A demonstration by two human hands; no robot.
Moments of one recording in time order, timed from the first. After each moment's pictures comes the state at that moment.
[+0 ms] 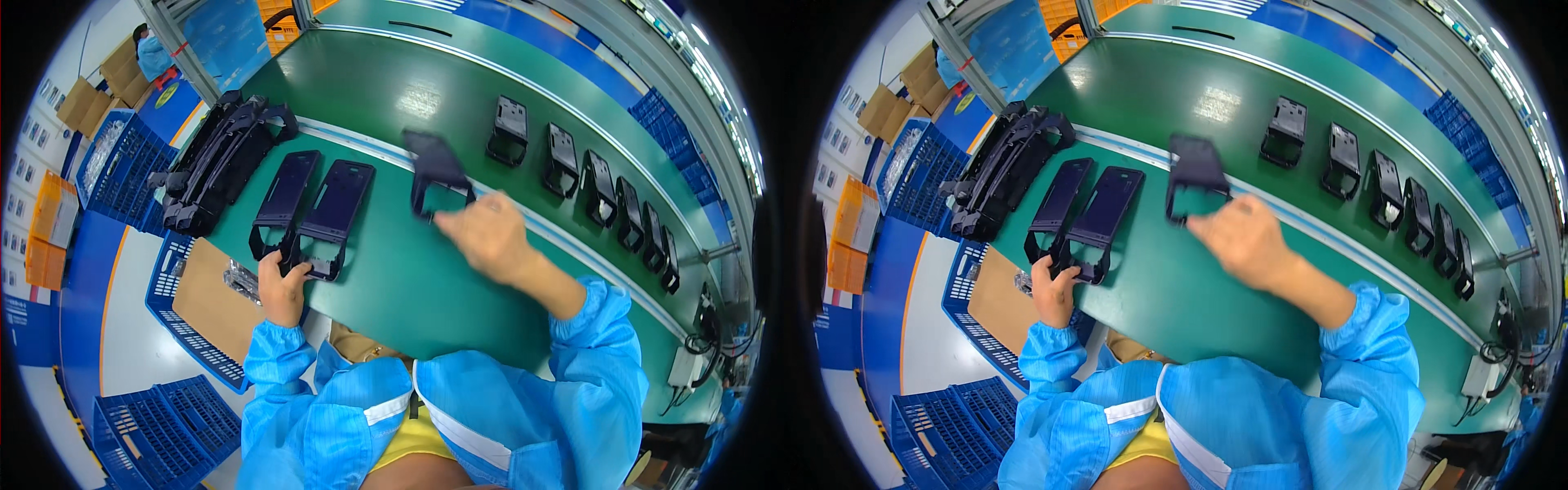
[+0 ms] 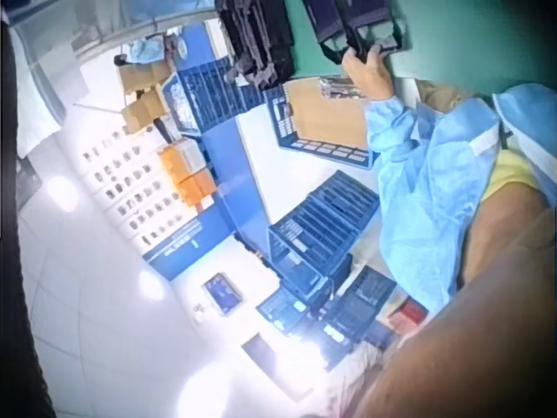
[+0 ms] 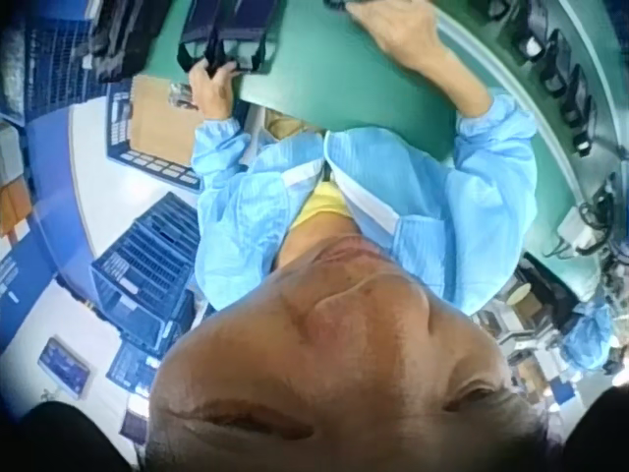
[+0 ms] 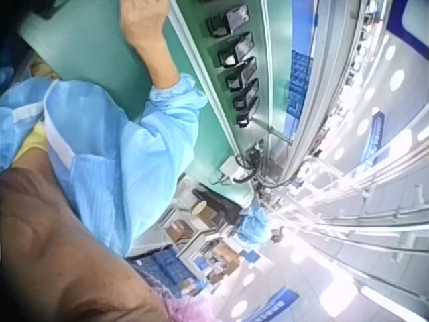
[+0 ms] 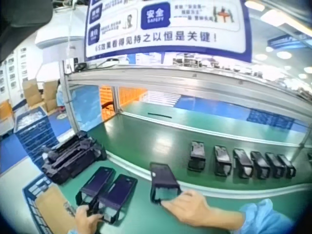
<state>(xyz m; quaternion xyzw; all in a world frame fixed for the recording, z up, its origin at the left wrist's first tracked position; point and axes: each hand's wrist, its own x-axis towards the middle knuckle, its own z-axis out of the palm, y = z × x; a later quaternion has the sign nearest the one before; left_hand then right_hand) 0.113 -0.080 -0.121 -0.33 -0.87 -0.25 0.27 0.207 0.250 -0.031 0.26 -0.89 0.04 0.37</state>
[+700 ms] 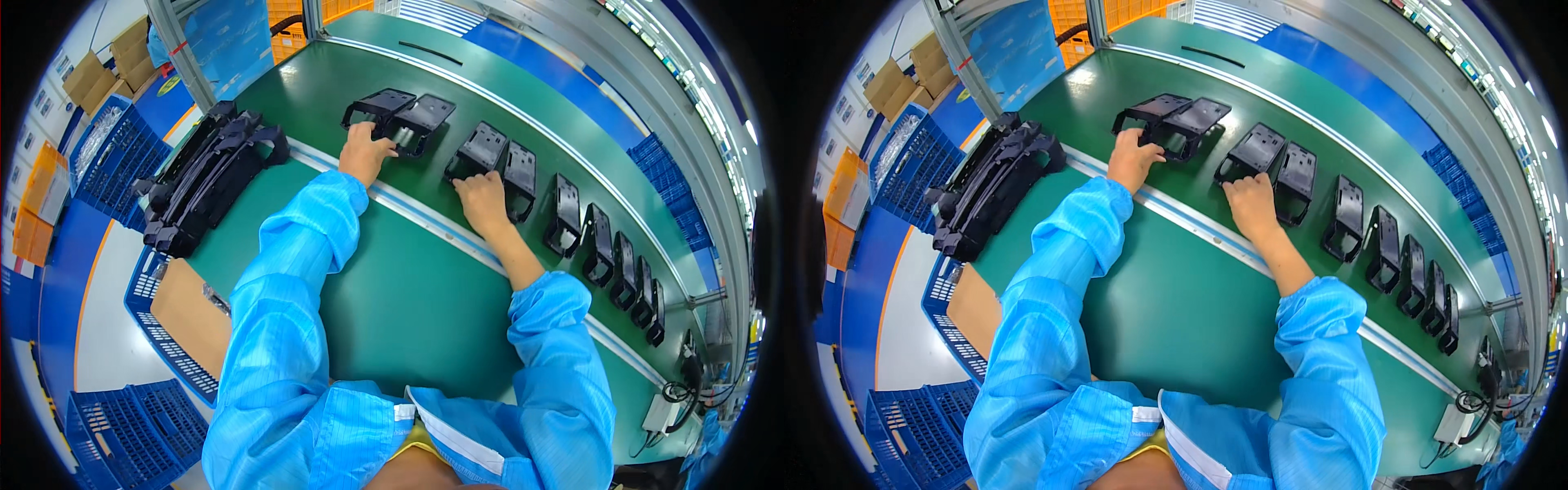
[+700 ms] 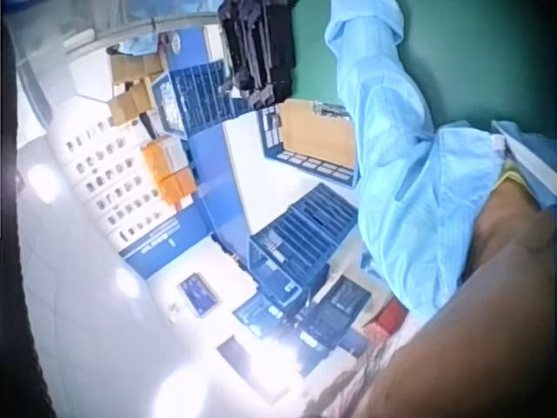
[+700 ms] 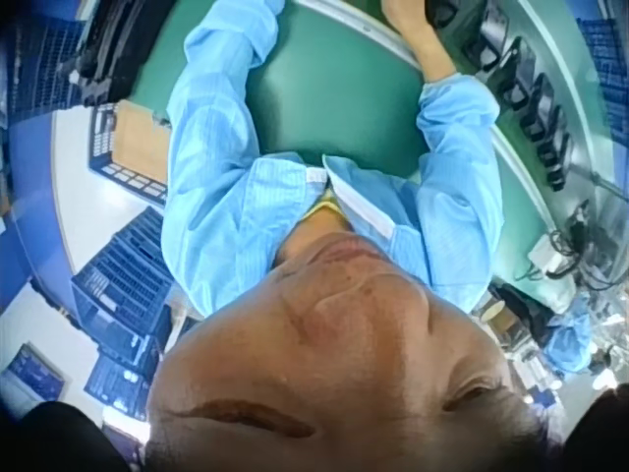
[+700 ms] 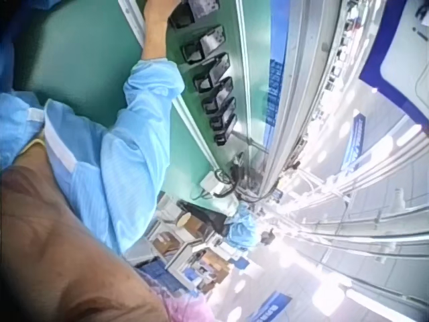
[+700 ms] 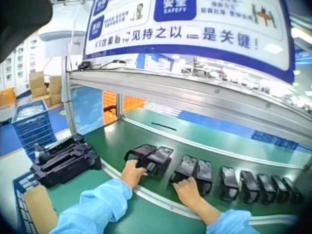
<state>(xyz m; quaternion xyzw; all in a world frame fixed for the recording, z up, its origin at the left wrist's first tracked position) -0.091 0.172 -0.133 -0.41 -0.81 -0.33 0.27 0.085 0.367 -0.117 0.09 -0.95 -0.10 0.27</state>
